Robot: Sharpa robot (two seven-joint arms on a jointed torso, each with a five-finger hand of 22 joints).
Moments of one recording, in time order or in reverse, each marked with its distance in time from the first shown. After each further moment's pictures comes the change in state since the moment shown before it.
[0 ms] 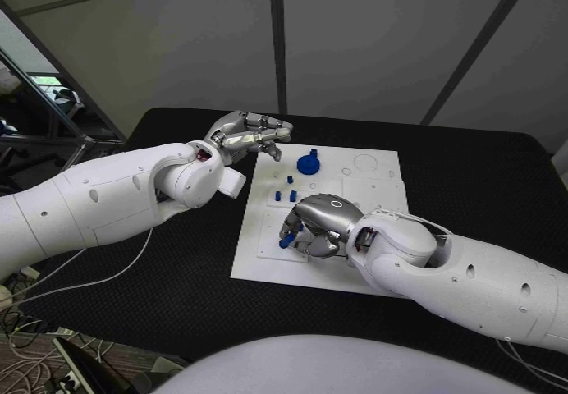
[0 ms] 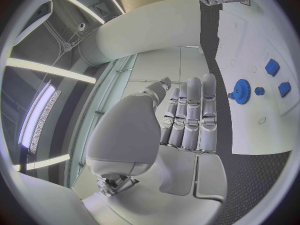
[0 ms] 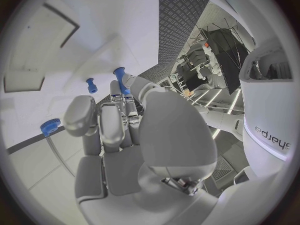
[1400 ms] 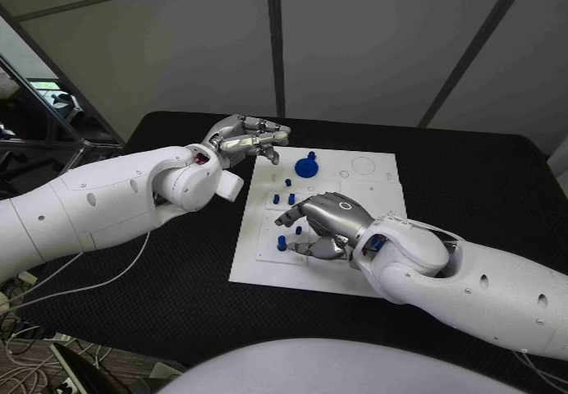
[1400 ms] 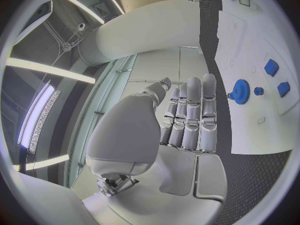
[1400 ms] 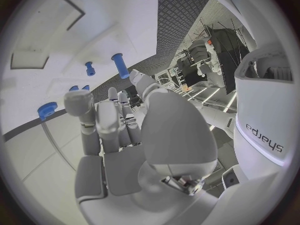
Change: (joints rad) left arm 0.000 -0.002 0.000 -0.002 0.000 0.005 -0.008; left_hand -0.004 0.004 0.000 0.000 0.000 -0.004 0.004 0.000 0.000 -0.004 0.004 0.000 0.000 0.000 0.000 0.000 0.000 0.000 0.000 0.000 0.000 -0.001; right arm -0.004 -0.076 -0.004 0.070 -0.023 -0.136 0.036; right_hand -0.059 -0.037 -0.193 0.020 0.071 -0.257 0.014 -0.051 -0.023 -0.252 0.048 0.002 -0.017 -0.017 0.041 -0.052 -0.113 0.000 -0.070 0.038 -0.112 -0.156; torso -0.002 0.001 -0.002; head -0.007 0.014
